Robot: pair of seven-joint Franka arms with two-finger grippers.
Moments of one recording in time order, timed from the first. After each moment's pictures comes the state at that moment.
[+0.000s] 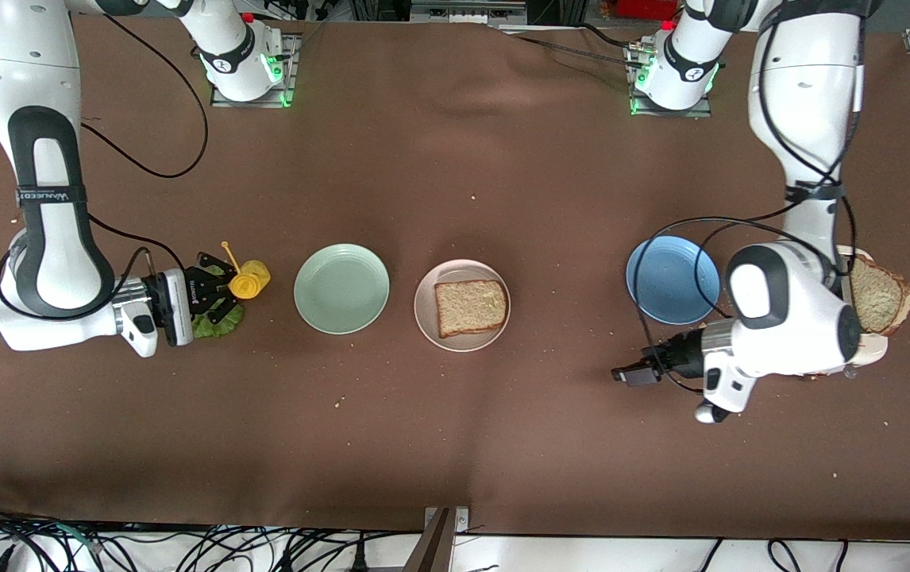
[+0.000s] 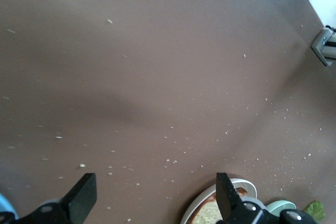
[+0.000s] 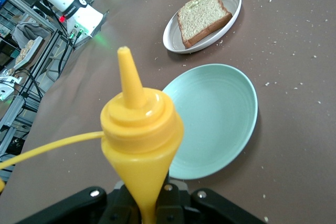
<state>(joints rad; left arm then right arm) -0.25 0.73 0.26 -1.38 -0.79 1.95 -0.20 0.10 0.68 -0.18 -1.52 0.82 1.53 -1.63</state>
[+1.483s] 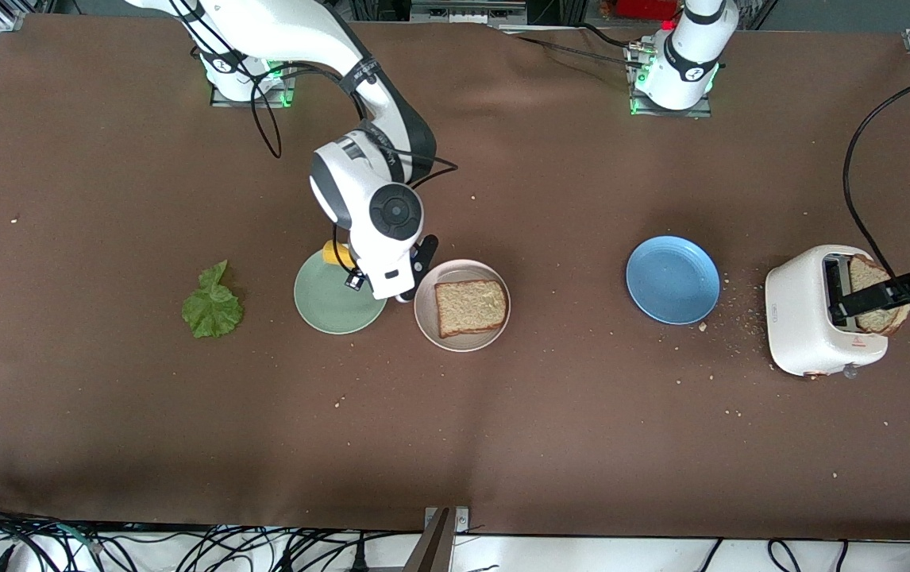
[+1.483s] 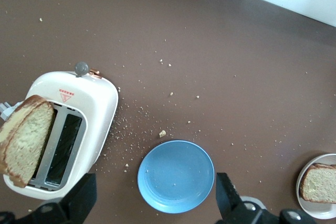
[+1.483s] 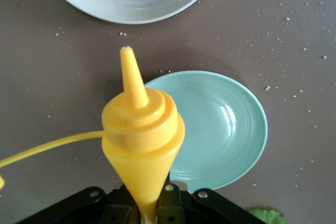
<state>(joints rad) -0.07 0.33 0.26 -1.35 -0.21 1.67 -0.09 0.81 0.68 -0.17 -1.40 -0.14 1.77 -0.48</state>
